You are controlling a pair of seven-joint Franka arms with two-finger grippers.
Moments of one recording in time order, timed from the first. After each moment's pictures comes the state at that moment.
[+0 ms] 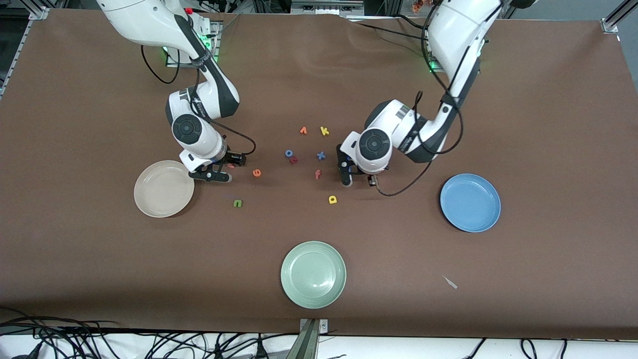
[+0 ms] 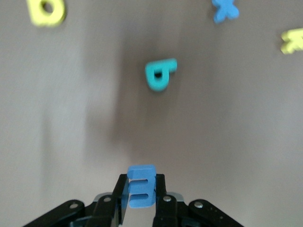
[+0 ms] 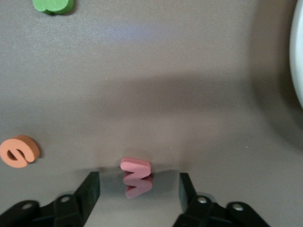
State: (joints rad) left arm -0.47 0.61 -0.12 -1.67 0.04 2.01 0.78; right arm 0.40 0.44 0.01 -2.18 0.06 2.49 0.47
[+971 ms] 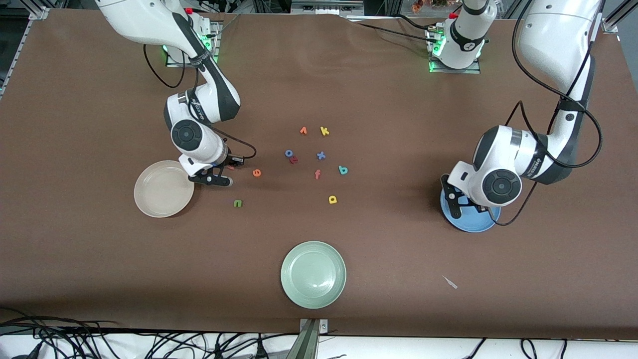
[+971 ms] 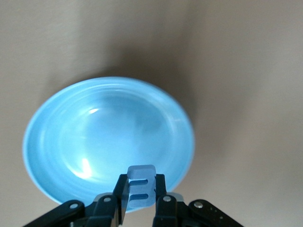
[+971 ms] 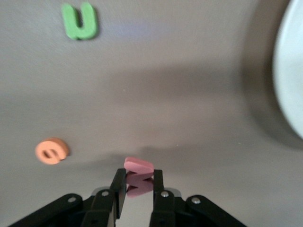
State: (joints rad) left arm -0.06 0.58 -0.11 -1.69 0.30 1.96 1.02; right arm 0.39 0.44 0.01 -2.02 0.06 2.26 0.49
